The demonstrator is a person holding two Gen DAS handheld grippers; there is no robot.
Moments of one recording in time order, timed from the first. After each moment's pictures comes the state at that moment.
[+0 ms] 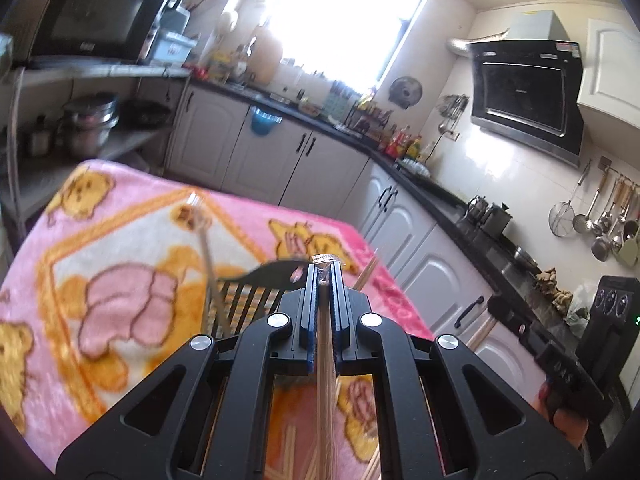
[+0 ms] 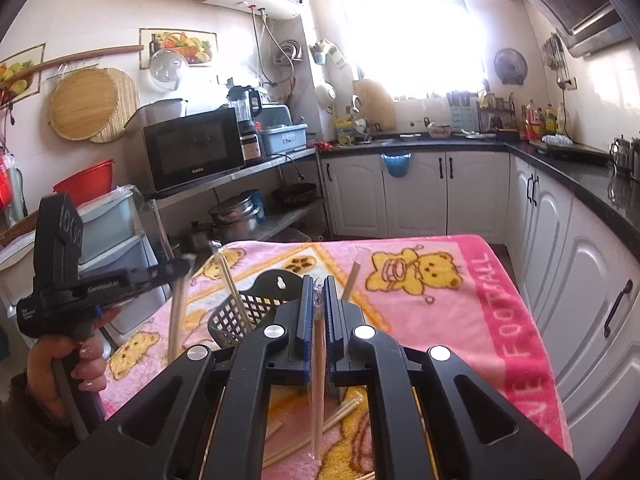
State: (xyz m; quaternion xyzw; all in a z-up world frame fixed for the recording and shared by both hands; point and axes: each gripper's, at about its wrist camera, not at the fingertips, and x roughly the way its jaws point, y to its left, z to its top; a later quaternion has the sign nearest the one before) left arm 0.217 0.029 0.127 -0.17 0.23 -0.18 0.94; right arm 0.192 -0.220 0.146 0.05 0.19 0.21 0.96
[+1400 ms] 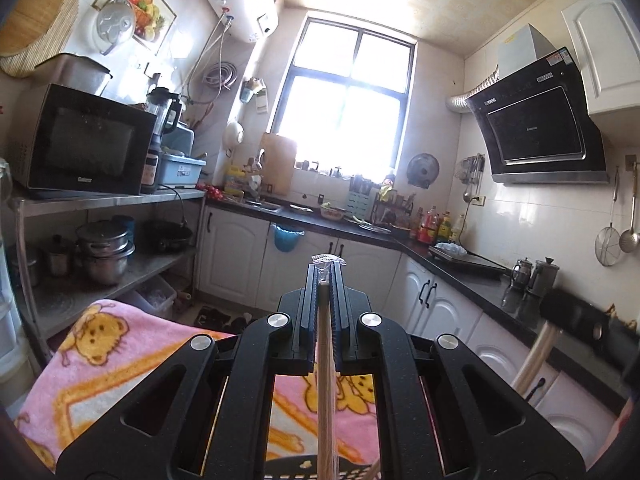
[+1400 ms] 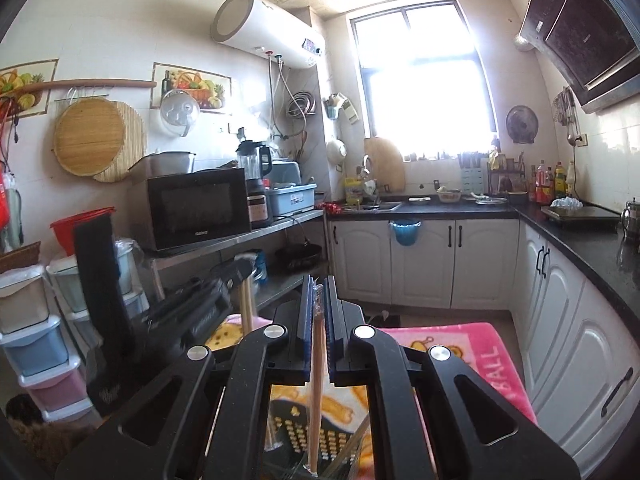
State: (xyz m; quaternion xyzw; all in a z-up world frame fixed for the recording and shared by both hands) left arm 0.287 -0.011 0.193 -0.10 0.05 -0.09 0.99; right arm 0.259 -0.189 0.234 0.04 0.10 0.20 0.97
